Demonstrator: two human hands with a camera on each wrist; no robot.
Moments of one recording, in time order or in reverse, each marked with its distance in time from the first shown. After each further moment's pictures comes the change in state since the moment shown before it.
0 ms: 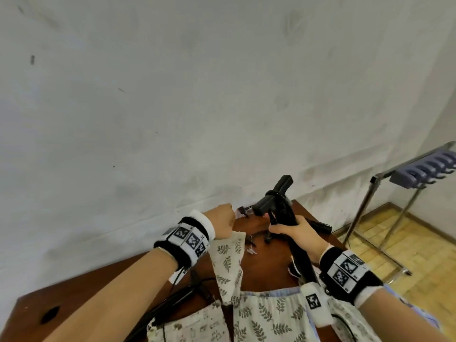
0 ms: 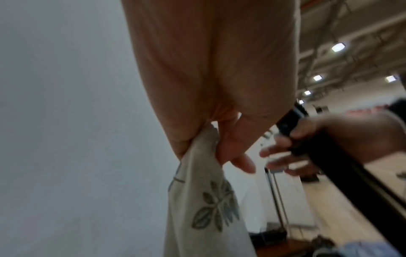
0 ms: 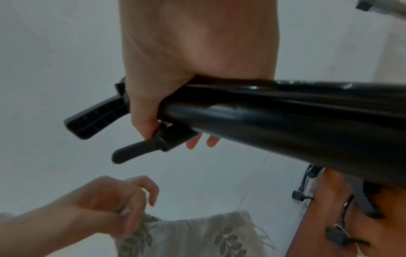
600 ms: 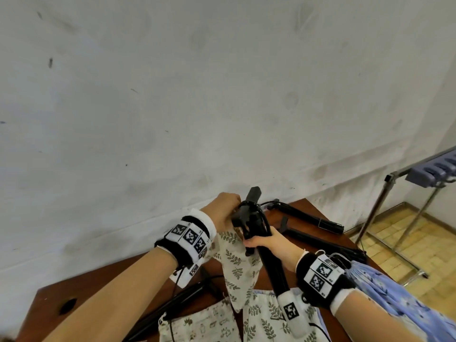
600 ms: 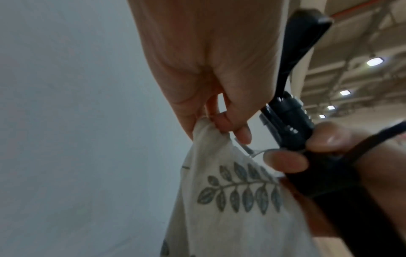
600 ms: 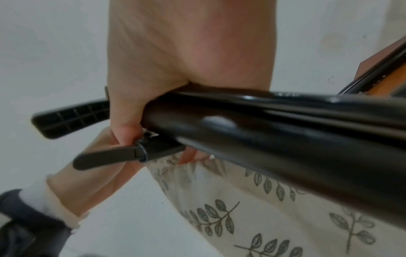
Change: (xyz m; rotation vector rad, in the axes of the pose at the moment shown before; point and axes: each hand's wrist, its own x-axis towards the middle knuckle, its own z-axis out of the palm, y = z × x) left_hand -0.006 -0.010 -0.011 0.037 0.207 0.084; right_hand -0.002 0.011 0.069 0.048 -0.267 0.044
